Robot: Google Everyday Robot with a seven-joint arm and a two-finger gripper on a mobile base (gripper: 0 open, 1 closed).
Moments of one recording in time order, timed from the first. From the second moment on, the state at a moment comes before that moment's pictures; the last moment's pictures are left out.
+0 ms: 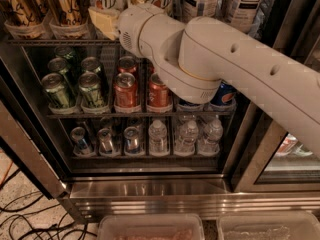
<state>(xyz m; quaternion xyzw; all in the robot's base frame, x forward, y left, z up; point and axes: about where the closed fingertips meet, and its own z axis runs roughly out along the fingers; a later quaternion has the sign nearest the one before) 0.626 0.093 1.062 -0.28 0.62 0.21 0.70</state>
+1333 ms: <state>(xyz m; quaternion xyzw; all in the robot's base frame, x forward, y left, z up) 0.618 0.091 1.086 -0.29 0.58 0.21 0.73</state>
